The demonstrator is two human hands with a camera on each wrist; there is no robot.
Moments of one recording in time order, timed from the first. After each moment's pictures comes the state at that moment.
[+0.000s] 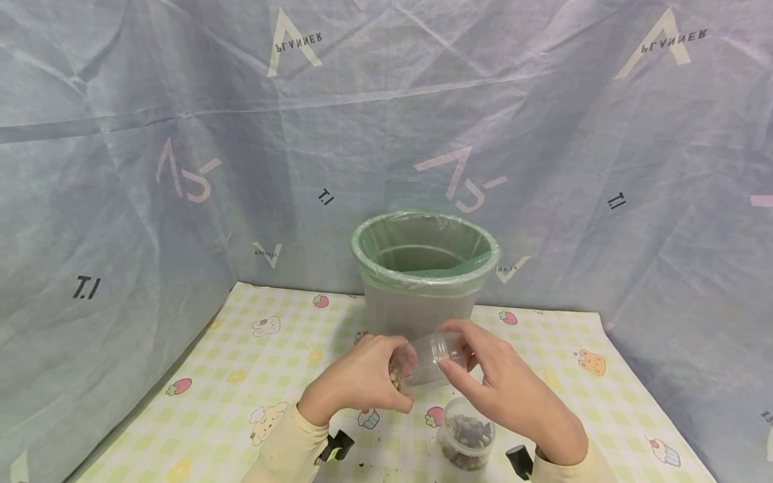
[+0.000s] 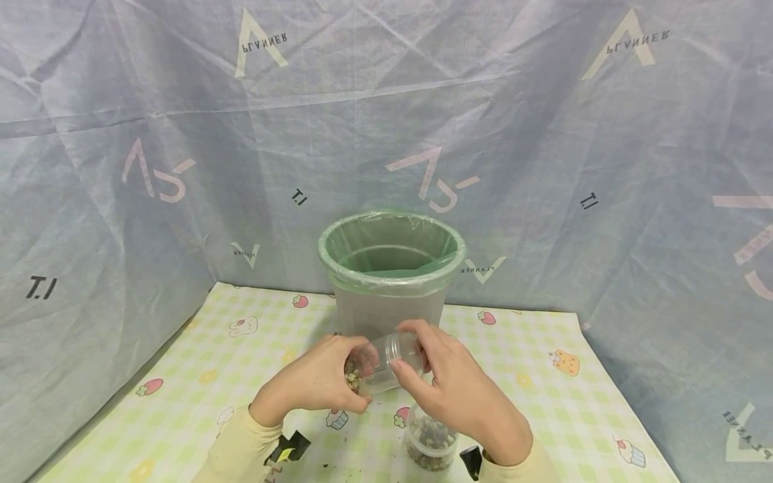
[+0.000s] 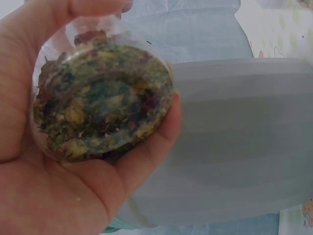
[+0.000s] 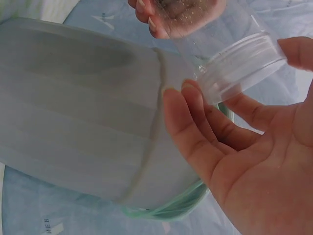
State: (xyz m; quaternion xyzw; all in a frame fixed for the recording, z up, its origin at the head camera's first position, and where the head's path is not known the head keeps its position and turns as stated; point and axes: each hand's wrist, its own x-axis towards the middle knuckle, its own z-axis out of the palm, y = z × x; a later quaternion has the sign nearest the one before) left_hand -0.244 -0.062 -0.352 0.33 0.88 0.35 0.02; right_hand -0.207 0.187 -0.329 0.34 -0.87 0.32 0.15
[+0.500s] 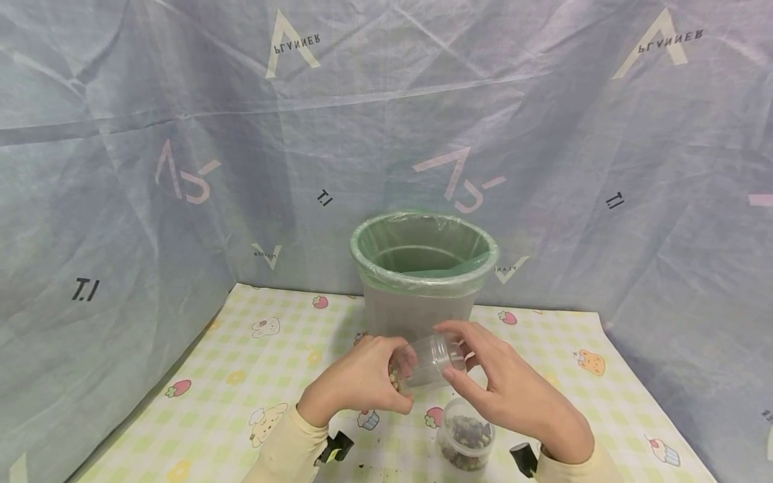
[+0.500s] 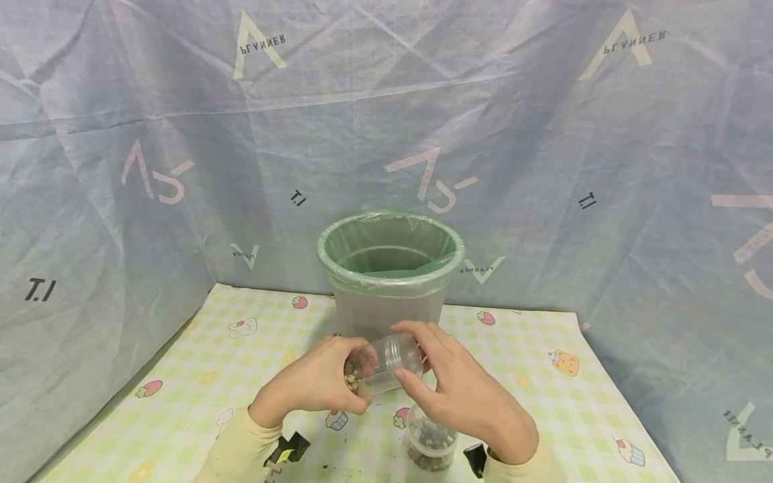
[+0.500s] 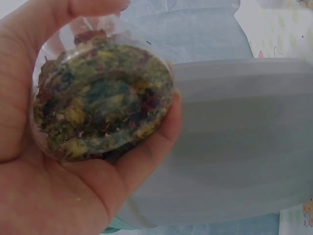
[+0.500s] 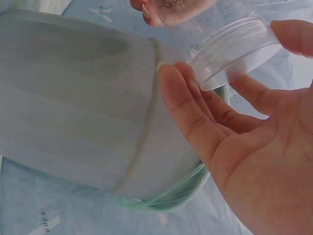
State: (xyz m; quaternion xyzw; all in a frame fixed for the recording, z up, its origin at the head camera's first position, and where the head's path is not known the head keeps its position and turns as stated) left_hand -0.244 -0.061 -0.353 0.33 0.88 0.34 0.01; right_hand -0.205 0.195 -0.327 0.37 -0.87 0.31 0.14
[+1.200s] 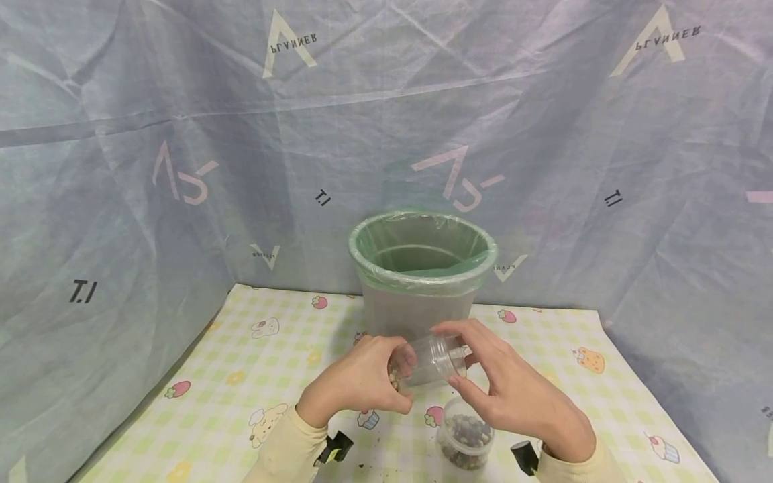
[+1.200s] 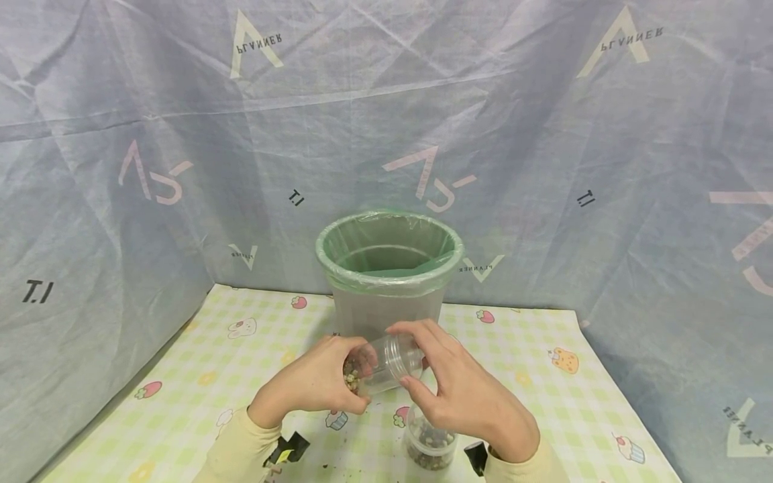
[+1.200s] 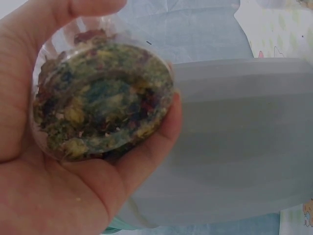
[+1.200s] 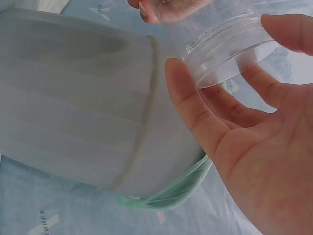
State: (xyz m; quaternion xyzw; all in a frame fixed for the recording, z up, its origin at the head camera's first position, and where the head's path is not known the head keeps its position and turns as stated) left_hand -0.244 -0.060 -0.353 0.33 0.88 0.34 0.00; right_hand -0.203 0.196 -0.324 0.43 -0.84 0.30 0.17
